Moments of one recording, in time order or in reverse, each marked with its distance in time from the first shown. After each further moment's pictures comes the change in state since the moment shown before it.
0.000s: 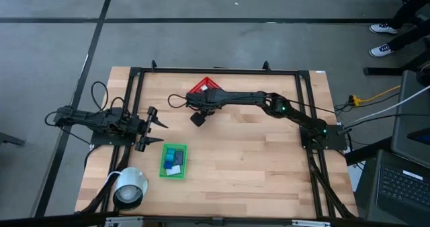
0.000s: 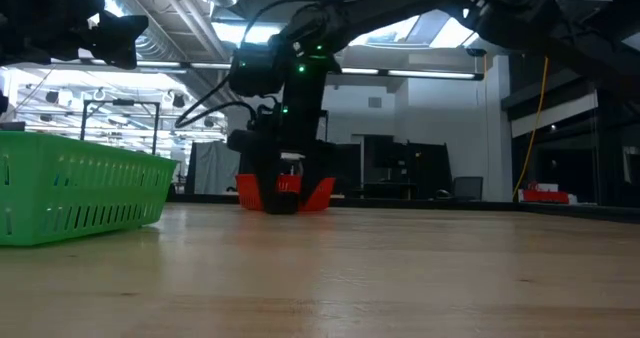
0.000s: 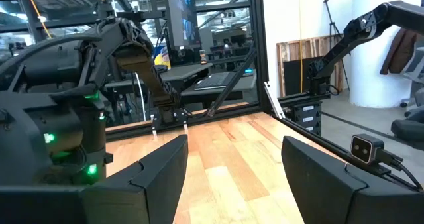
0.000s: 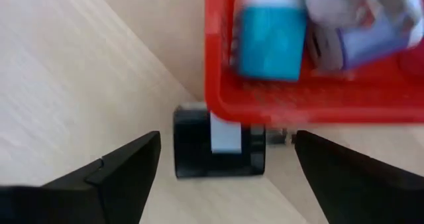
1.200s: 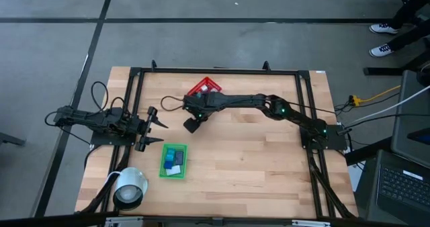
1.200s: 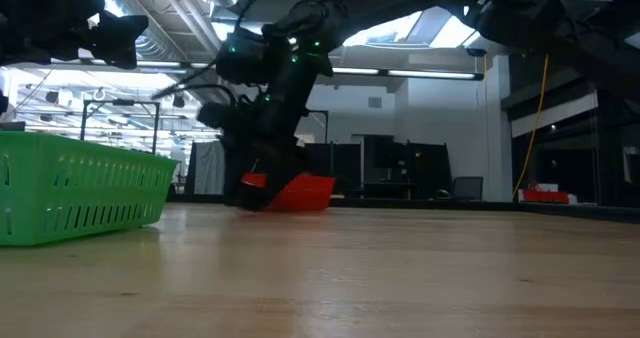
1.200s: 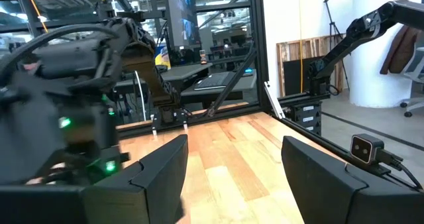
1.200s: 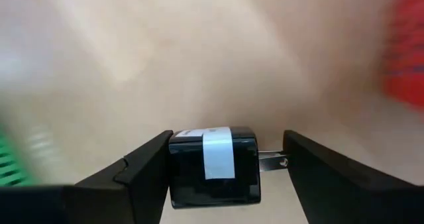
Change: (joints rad) left arm 0.000 0.000 0.000 0.000 0.000 0.000; right arm 0.029 0.004 0.000 0.160 -0.214 0.011
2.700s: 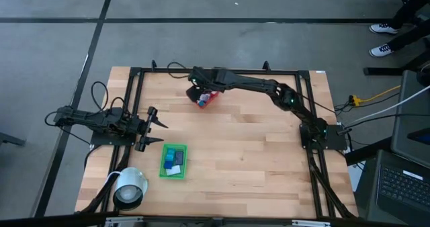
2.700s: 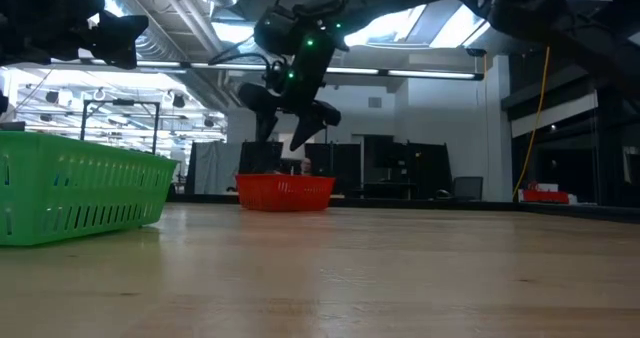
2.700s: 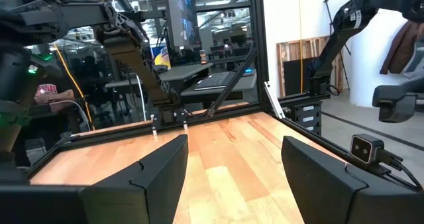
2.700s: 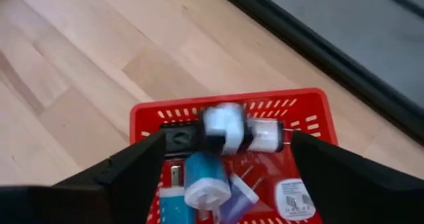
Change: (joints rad) left arm 0.000 0.000 0.000 0.000 0.000 0.000; right arm -0.142 -0.135 0.001 0.069 0.363 -0.091
